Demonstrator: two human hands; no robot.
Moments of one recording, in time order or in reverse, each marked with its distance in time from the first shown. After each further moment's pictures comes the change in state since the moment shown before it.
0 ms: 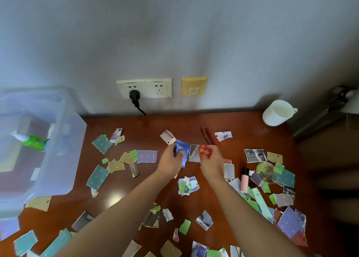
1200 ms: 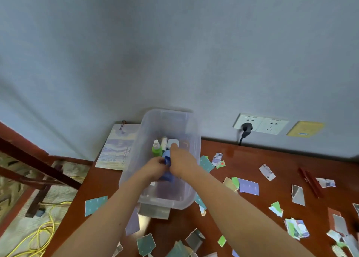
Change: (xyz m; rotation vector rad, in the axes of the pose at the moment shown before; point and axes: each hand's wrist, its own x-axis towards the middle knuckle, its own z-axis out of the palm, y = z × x) left_hand -0.033 -0.102 -0.396 -0.011 0.008 -0.219; right_hand -0.189 -0.281 0.291 -0.755 -0.571 -0.623
